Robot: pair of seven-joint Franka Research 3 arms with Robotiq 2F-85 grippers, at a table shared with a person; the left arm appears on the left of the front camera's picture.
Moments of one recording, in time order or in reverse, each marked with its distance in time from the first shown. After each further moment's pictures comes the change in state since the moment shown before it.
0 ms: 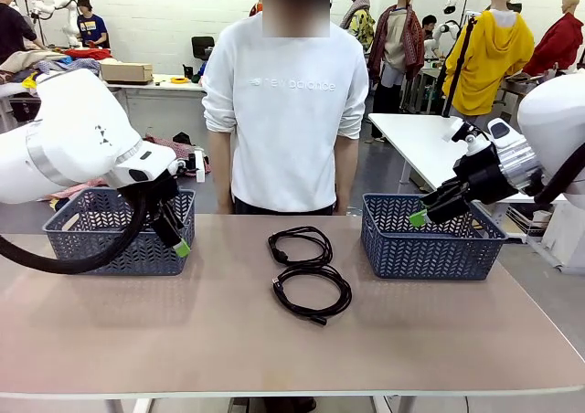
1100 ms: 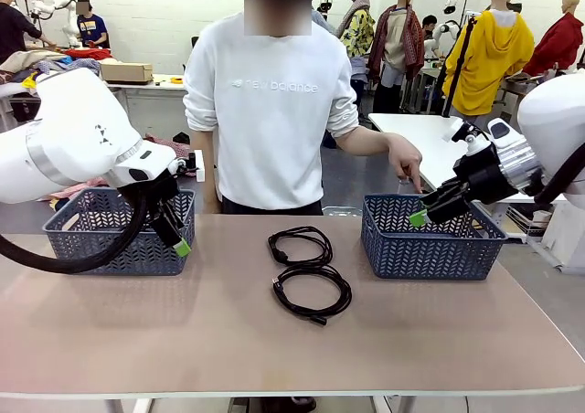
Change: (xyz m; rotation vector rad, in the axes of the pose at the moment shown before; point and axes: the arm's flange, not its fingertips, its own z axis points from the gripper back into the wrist) left arm 0.000 0.000 0.001 0.001 -0.001 -0.001; right arm 0.000 0.000 0.000 0.000 0.000 0.000
